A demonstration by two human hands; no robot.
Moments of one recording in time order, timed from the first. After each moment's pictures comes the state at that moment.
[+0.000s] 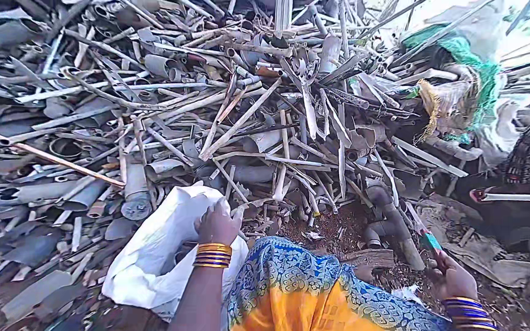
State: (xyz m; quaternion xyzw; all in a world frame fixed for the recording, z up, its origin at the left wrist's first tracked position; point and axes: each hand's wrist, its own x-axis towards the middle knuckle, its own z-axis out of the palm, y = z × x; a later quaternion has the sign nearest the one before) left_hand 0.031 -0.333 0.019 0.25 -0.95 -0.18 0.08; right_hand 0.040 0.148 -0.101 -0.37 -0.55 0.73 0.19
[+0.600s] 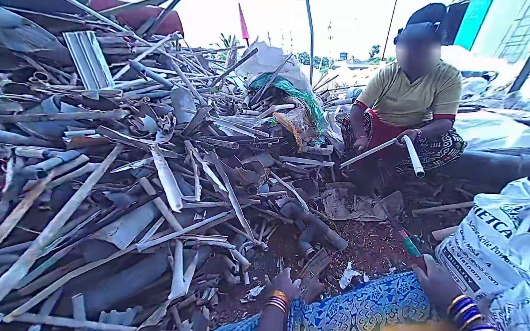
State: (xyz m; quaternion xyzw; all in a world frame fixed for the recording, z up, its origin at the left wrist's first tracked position) left_hand -0.051 -0.058 -0.152 -0.18 -0.93 -0.08 -0.32; right_hand 0.210 0.242 -0.085 -0.45 -0.86 0.24 0.02
